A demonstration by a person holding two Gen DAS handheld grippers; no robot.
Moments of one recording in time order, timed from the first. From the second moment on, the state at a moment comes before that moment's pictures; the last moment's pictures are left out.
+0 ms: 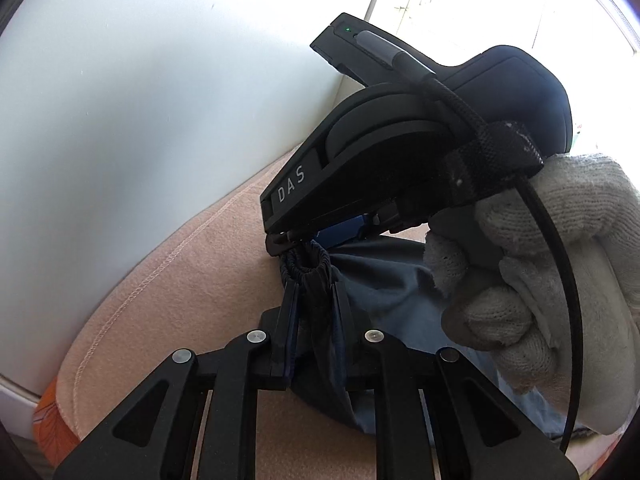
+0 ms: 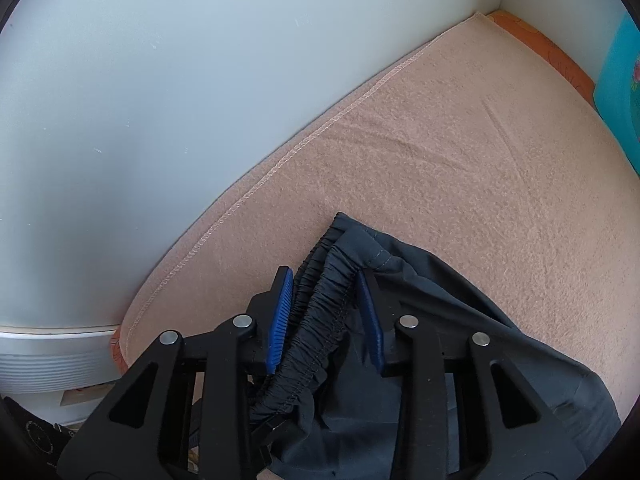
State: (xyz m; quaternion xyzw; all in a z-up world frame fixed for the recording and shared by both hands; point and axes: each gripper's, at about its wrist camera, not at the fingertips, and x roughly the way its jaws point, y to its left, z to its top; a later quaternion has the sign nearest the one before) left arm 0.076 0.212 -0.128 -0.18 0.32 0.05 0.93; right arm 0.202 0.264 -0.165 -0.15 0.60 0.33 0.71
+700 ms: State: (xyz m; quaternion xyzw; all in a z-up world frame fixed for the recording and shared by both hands) left arm 0.103 0.210 -0.128 -0.16 0.34 0.05 0.93; right arm 0.219 0.175 -0.142 -0.03 0.61 0.36 0.71
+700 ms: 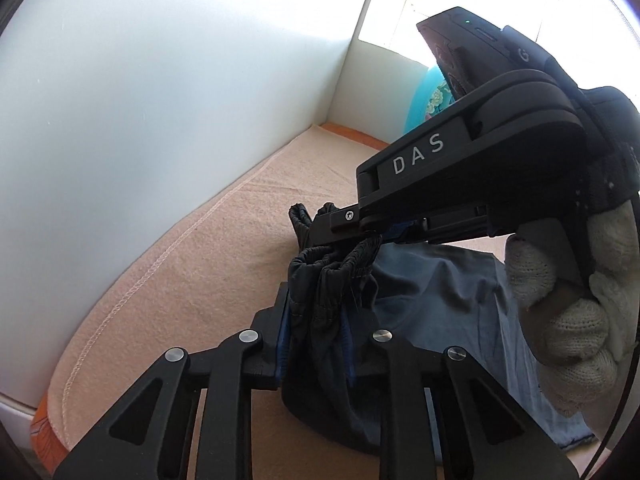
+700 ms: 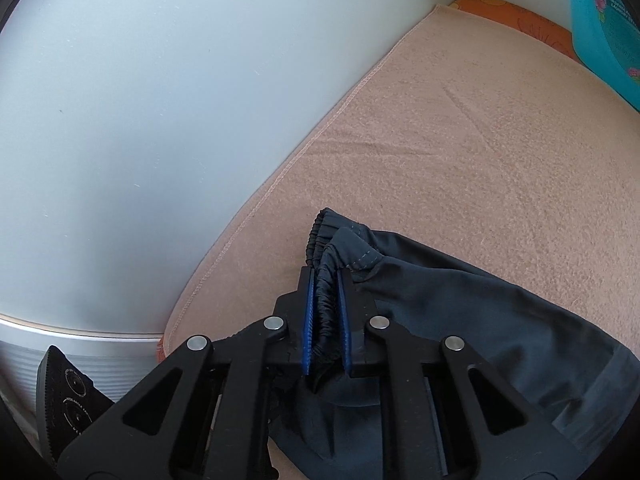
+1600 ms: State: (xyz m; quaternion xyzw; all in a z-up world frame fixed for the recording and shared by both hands) left arm 0.041 0.151 -0.067 -0.10 0.26 -0.03 0.96; right arm 0.195 0.113 -0.033 -0.01 0.57 0.39 0.72
